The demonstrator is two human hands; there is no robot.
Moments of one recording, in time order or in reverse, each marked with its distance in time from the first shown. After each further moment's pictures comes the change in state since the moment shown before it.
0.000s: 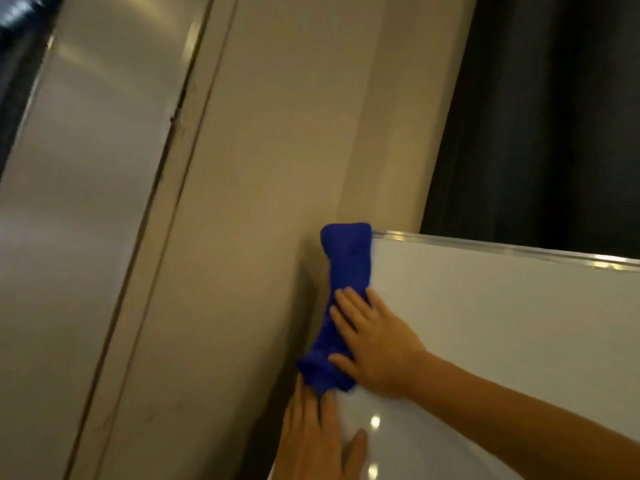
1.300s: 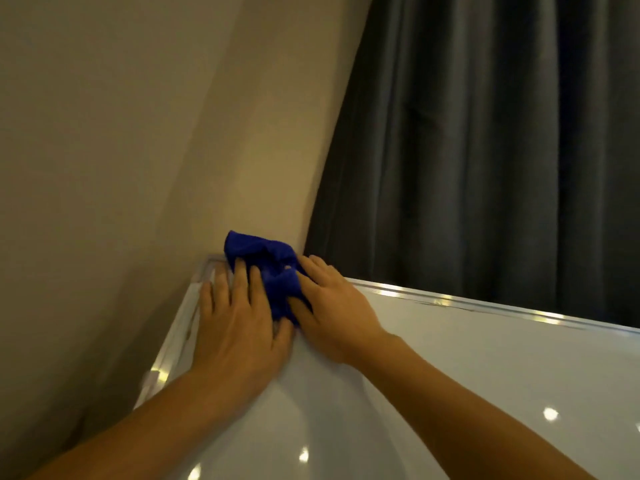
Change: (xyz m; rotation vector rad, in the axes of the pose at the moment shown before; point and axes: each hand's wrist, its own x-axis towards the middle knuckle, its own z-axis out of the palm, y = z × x) left_hand 0.212 0.082 -0.042 -0.130 0.327 0.288; right_hand -0.005 0.150 -0.035 0.109 0.128 0.527
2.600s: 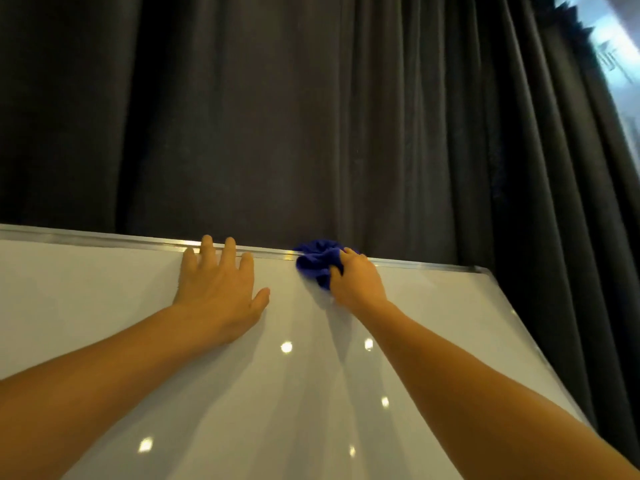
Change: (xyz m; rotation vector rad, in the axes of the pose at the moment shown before) left_hand -0.046 0.634 0.098 0.062 -0.251 0.394; right_hand -0.410 0.542 -0.257 -0.188 0.161 0.698
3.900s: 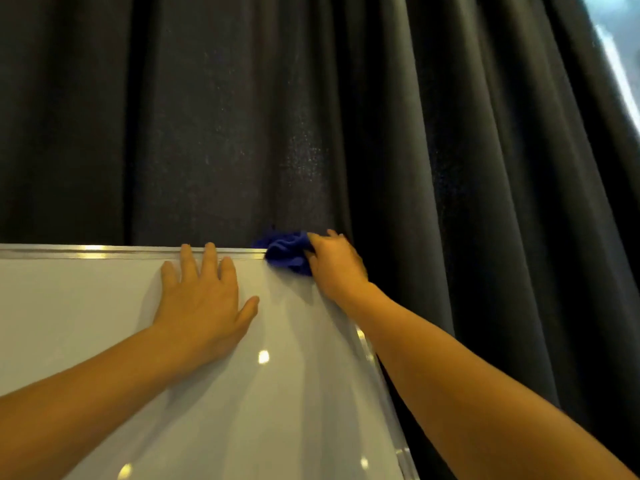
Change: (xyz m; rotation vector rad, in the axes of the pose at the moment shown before) left_hand 0.174 0.482 0.086 0.076 0.055 -0.064; right_hand 0.111 0.483 -0.075 0.003 -0.042 -0.115
